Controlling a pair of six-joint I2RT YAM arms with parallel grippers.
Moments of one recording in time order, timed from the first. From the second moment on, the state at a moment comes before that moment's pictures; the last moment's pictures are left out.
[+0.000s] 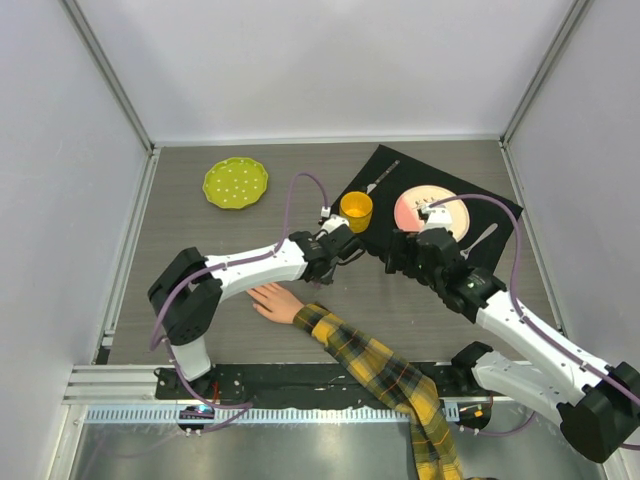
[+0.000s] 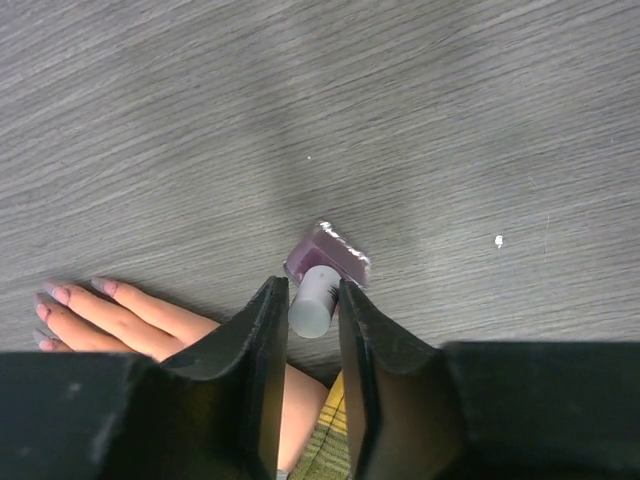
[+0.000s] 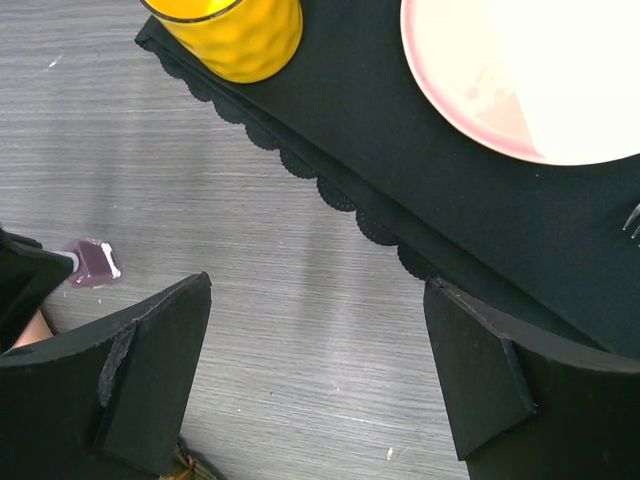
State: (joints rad) left arm -0.97 1.77 1.27 -0.68 -0.44 -0.55; right arm 0.59 0.90 0.66 -0.36 0.30 0.45
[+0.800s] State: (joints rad) left arm -0.95 1.08 1.16 -0.73 0.19 0.01; right arm 0.62 1.06 0.58 0.21 -0.78 0.38
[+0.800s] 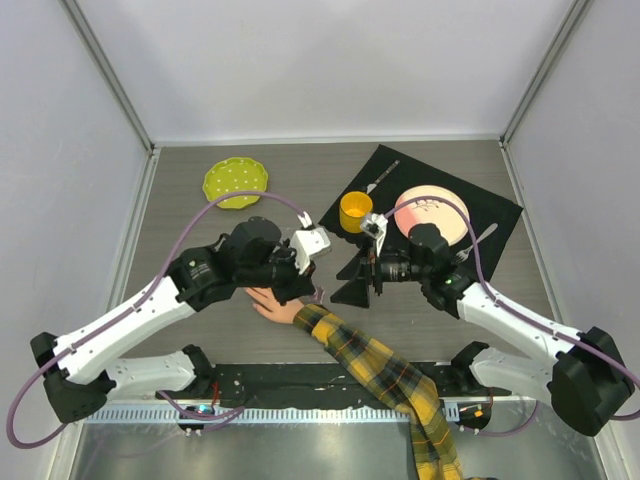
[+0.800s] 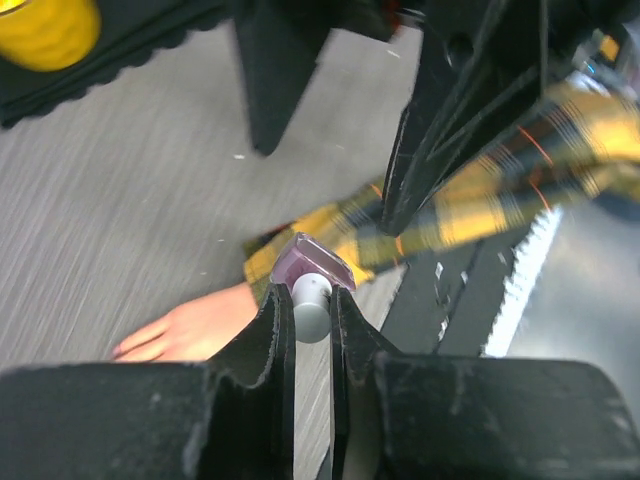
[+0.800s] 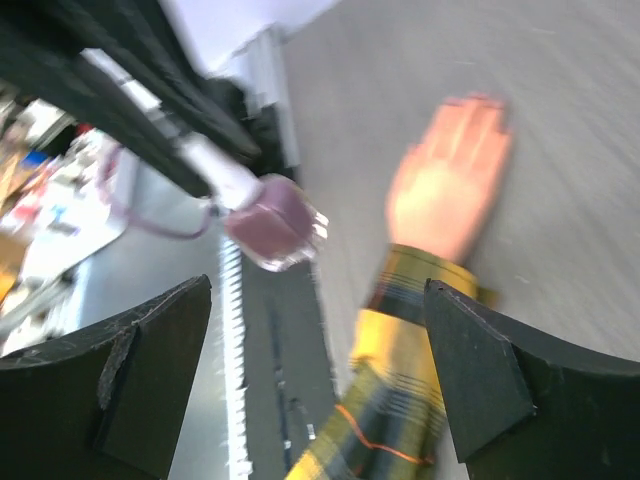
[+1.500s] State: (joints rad) left arm -0.95 1.00 1.12 -0.71 0.57 0.24; right arm 0.81 1.13 0.67 0.25 -1.07 0.26
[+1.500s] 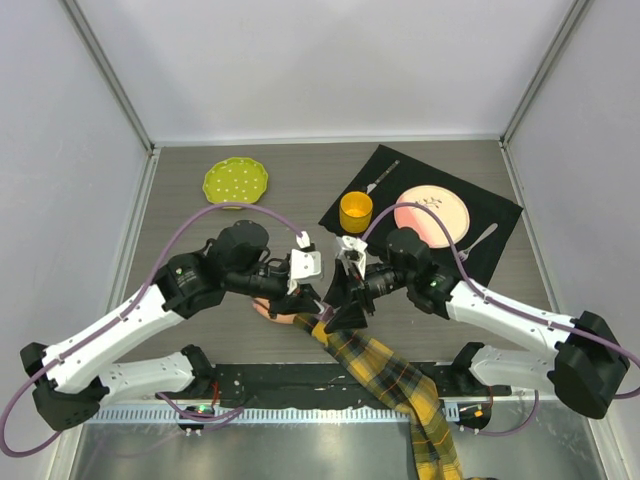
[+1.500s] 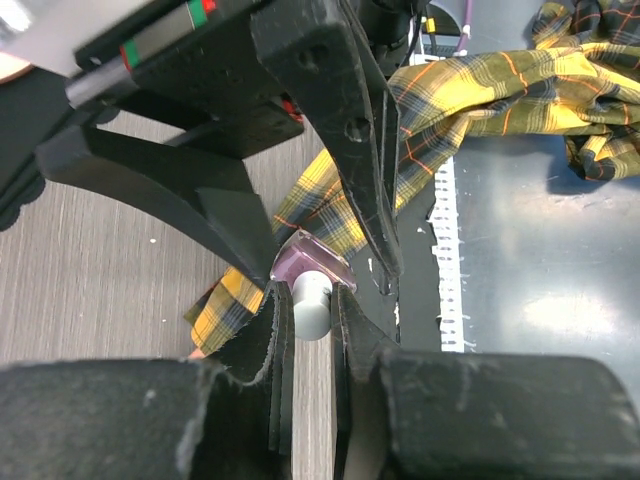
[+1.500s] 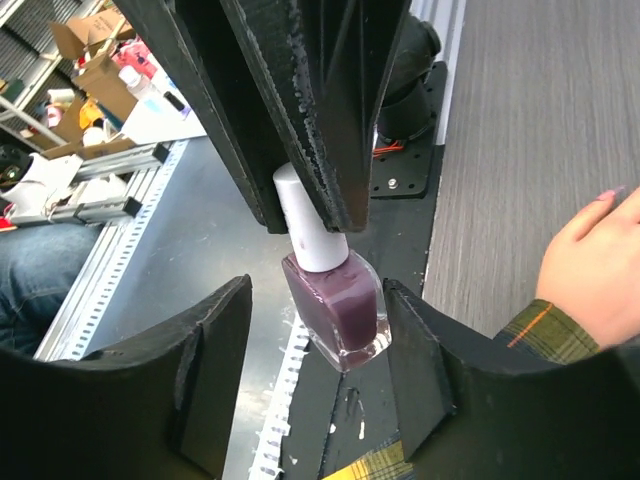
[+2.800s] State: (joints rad) left arm -0.95 0.73 0.95 -0.31 -0.21 -0.35; right arm 0.84 1.20 0.80 0.21 -0.54 0.27
